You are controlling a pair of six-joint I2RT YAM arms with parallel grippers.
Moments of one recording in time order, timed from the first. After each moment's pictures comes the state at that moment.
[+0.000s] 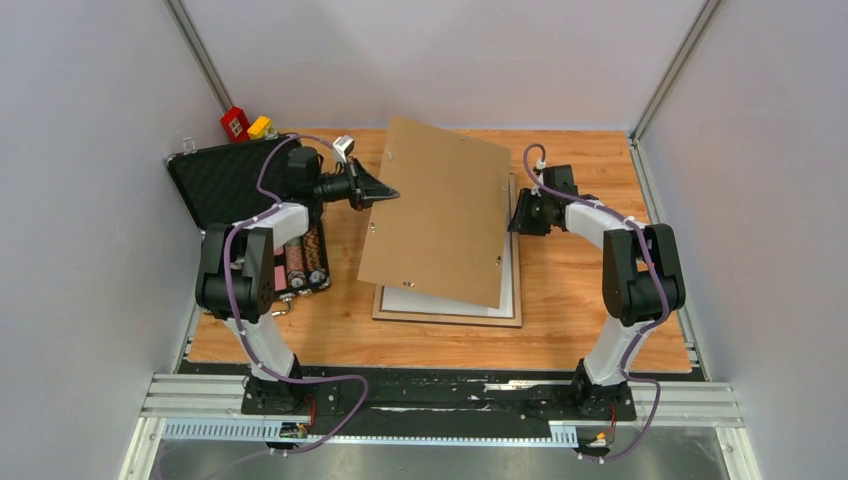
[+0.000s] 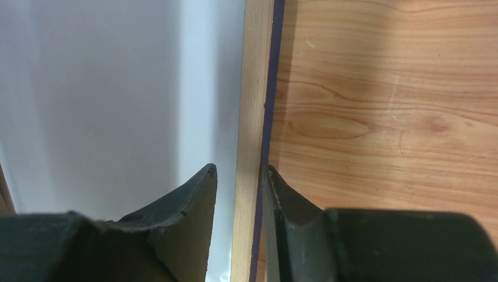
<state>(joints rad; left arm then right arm) -0.10 1.79 1.08 0.40 1.10 -1.07 0.14 1.81 1.12 -0.26 -0.25 0.31</state>
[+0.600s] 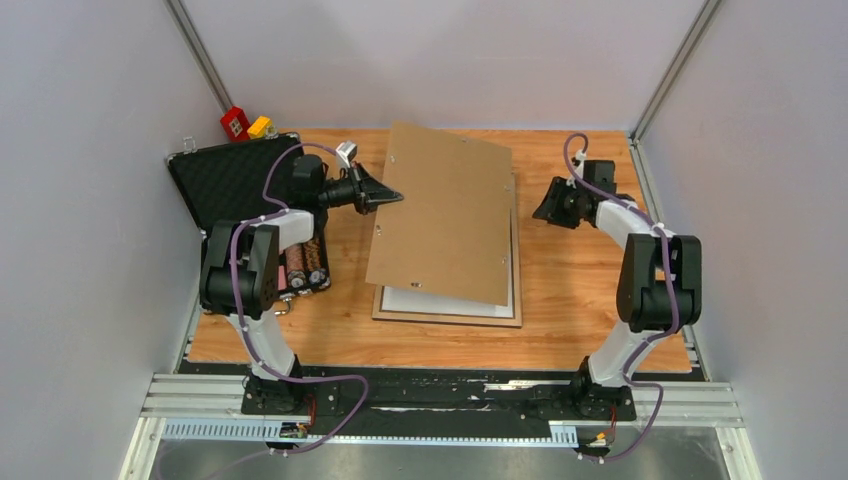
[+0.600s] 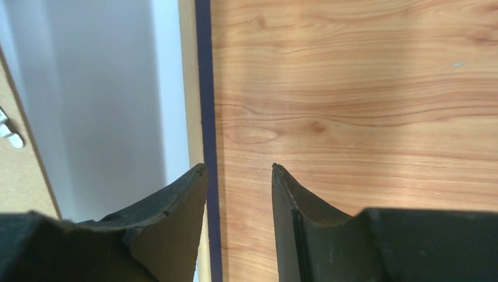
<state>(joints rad) -0.14 1.82 1.02 0.59 1.06 -1.19 -0.03 1.75 1.12 -0.25 -0.33 0.29</state>
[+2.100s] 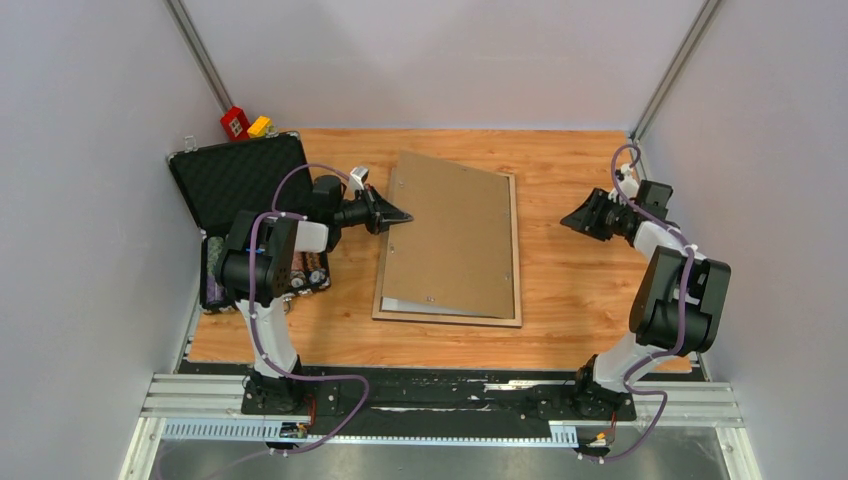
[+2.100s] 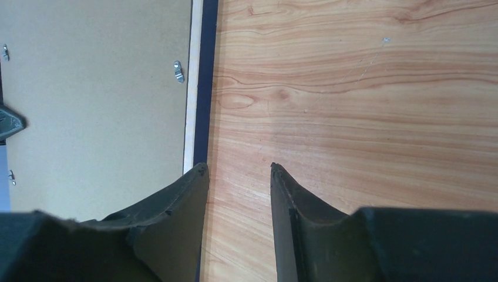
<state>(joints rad) -0.20 1.94 0.93 0.65 0.93 -1.16 -0.33 1.64 0.97 -0.15 -0.72 0.16</state>
